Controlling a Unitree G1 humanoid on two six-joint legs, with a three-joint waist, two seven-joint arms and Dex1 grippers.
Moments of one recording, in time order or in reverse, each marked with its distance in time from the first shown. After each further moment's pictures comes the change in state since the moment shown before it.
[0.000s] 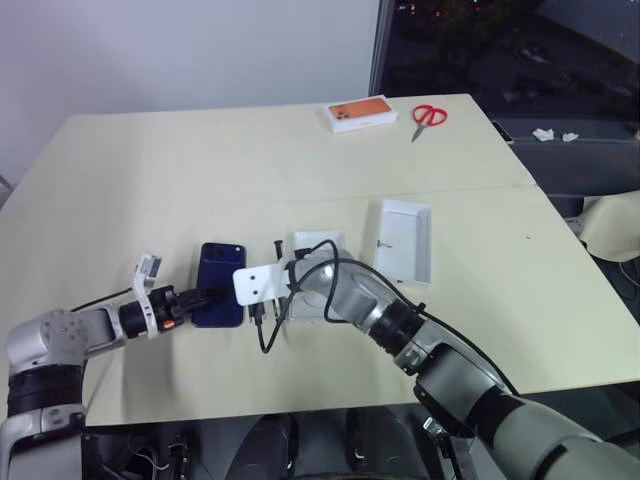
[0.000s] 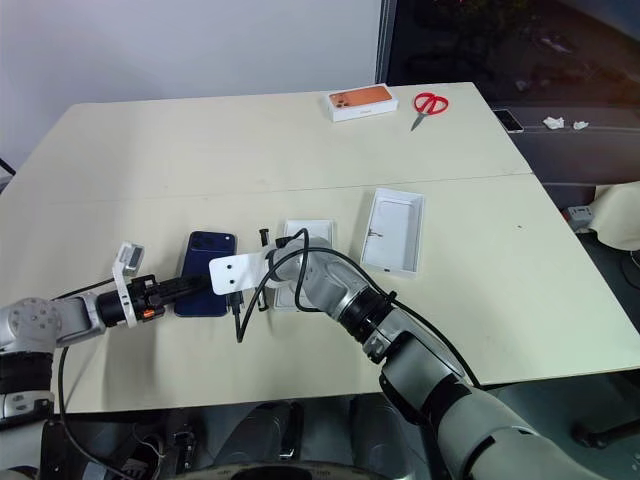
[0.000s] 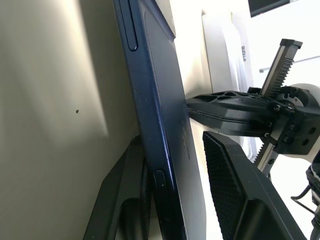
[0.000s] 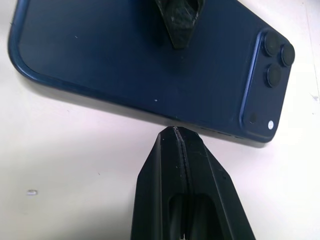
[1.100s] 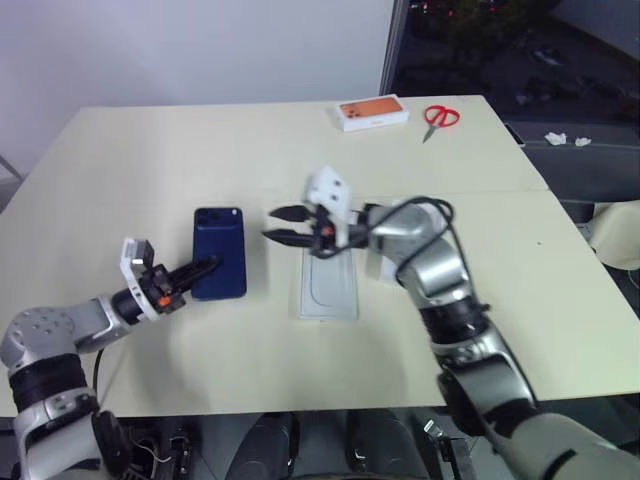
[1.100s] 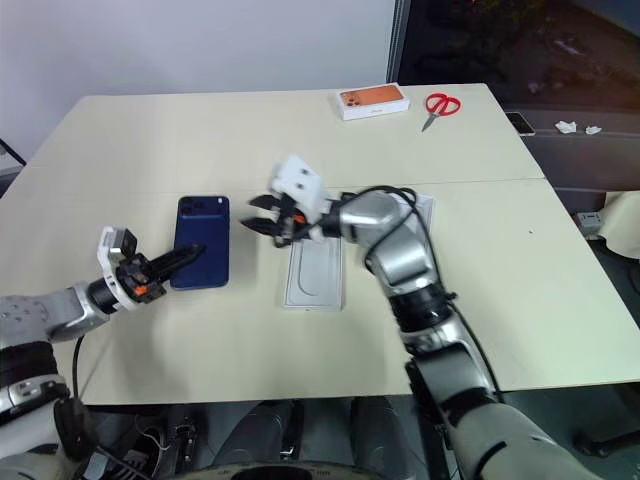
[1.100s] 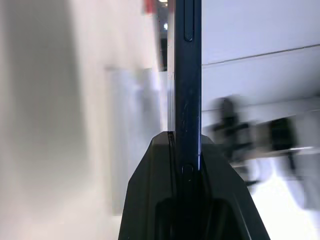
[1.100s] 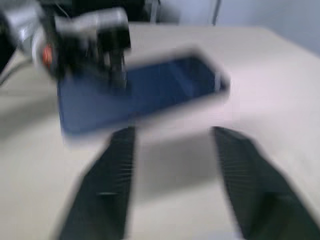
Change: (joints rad) left arm -0.165 -0.159 0.348 0.074 -0.302 0.318 0.222; right arm 0.183 -0.228 -0.490 -0.488 0.618 0.368 0.240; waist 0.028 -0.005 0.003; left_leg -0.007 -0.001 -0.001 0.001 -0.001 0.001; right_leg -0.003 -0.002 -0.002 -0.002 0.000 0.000
